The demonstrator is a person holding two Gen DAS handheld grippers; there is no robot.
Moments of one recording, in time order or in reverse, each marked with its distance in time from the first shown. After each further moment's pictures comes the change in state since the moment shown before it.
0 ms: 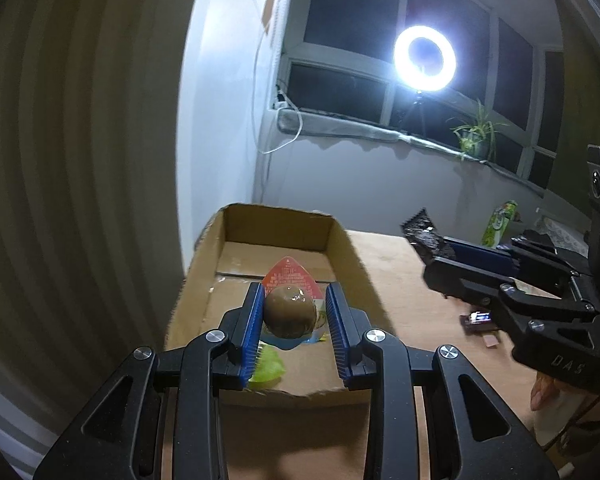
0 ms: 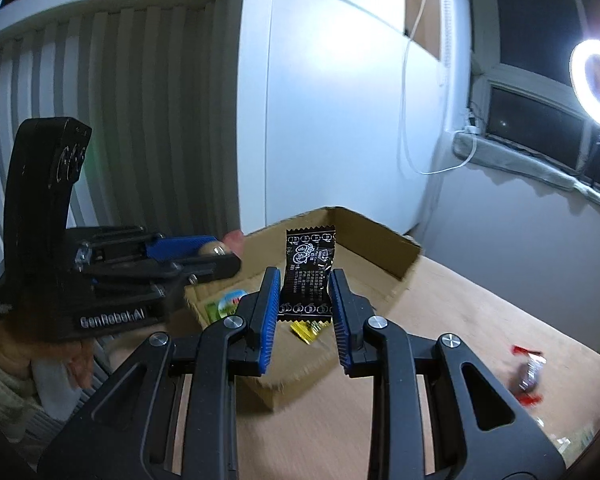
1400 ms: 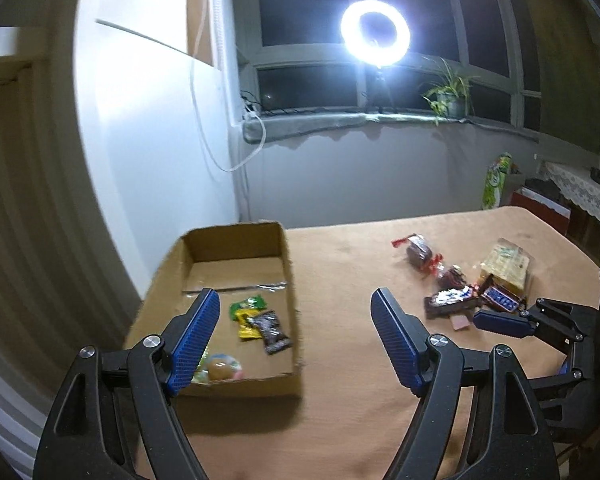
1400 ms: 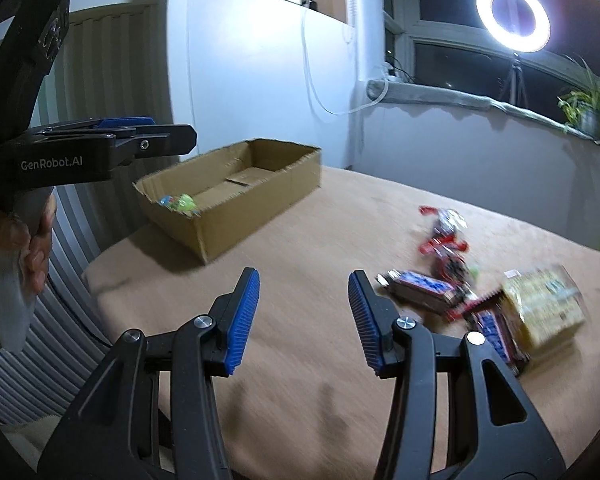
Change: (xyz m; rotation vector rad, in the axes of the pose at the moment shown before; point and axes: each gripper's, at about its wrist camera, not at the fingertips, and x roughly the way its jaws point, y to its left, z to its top) left arm -0.021 -0.113 0.001 0.220 0.015 0.072; right arm -0.115 -0.057 -0.125 0.188 0.059 -0.174
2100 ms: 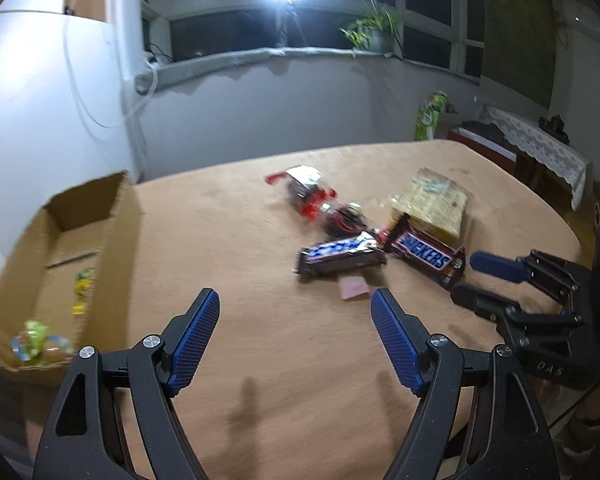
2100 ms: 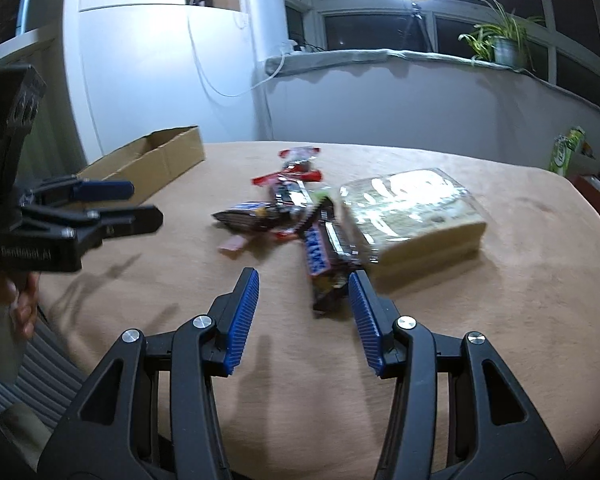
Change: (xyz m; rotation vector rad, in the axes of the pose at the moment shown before) left arm 0.066 -0.109 -0.025 0.088 0.200 -0.248; right arm -0.039 -0.114 -0.059 0.198 0.044 -0.173
